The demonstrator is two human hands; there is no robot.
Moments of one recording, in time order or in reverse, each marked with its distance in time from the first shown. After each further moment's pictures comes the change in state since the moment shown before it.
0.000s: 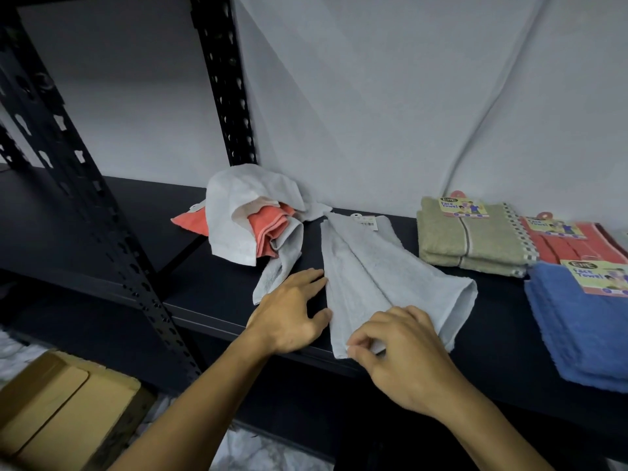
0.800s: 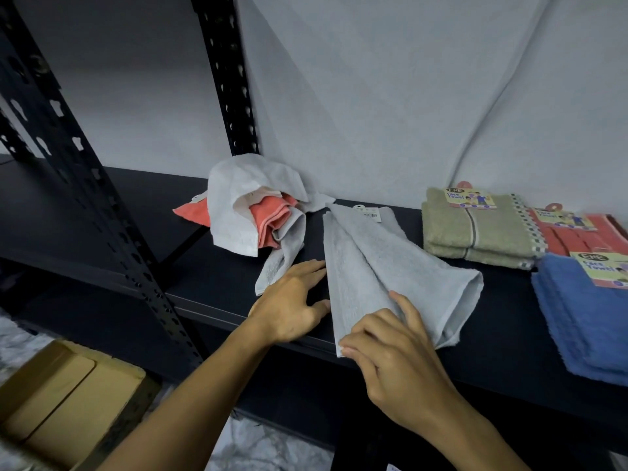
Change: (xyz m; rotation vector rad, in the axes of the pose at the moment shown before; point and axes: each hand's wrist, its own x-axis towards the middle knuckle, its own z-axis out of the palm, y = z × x) left_hand 0.001 -0.002 0.000 -0.069 -0.001 0.081; right_hand -0.011 0.000 0.025 -0.106 0.191 -0.274
